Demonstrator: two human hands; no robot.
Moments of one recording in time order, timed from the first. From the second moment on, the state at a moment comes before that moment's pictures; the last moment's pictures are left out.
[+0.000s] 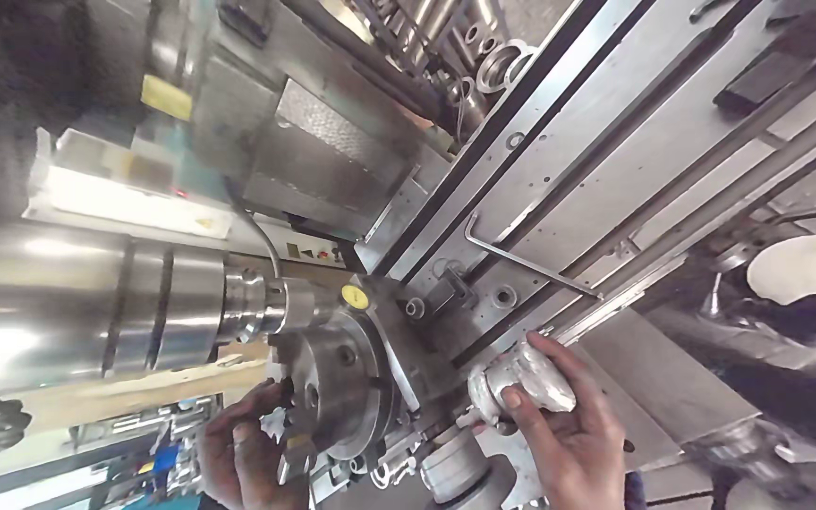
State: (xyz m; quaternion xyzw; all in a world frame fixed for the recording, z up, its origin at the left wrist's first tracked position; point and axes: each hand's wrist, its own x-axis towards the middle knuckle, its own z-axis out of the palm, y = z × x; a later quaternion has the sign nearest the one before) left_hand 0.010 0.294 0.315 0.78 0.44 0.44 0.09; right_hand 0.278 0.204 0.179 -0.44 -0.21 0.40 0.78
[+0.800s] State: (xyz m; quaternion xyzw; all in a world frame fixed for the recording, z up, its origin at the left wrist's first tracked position) left_hand 0.015 0.290 0.318 0.78 0.45 0.43 0.09; right_hand 0.282 0.198 0.184 -0.48 -0.21 0.37 0.77
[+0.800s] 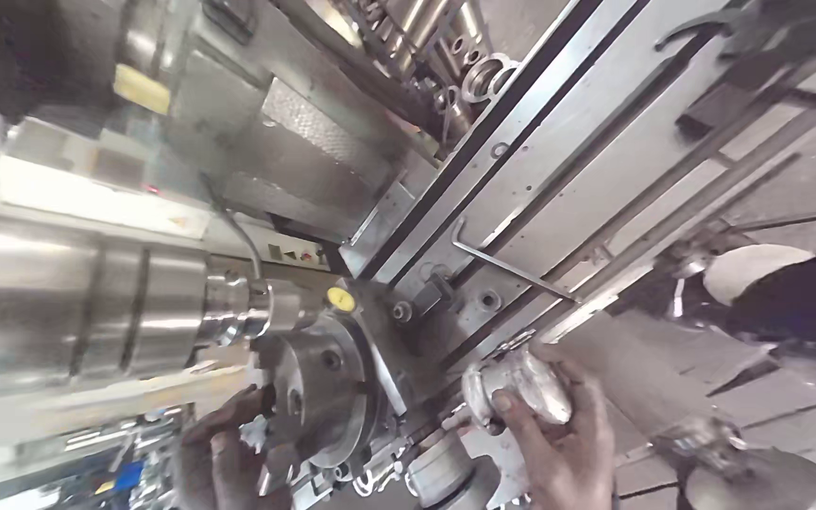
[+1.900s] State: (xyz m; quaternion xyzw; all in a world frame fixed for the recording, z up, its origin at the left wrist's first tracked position) left_hand 0.024 0.283 0.310 0.73 0.51 0.44 0.12; right_hand 0.340 0.042 0.192 -0.52 -0.37 0.46 0.62
